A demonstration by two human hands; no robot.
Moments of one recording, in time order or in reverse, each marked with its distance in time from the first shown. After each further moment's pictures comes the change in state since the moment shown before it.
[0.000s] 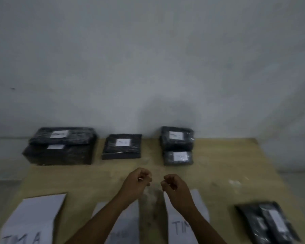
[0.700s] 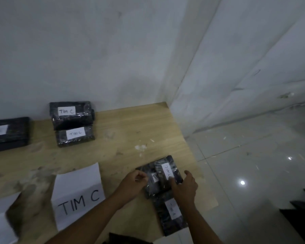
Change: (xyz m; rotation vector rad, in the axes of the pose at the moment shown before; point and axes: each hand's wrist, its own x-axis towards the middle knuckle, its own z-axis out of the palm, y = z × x) left_hand -0.045 0.036 0.364 0.218 -0.427 -0.012; right_hand -0.102 0.224 -0.321 -0.327 0.596 0.480
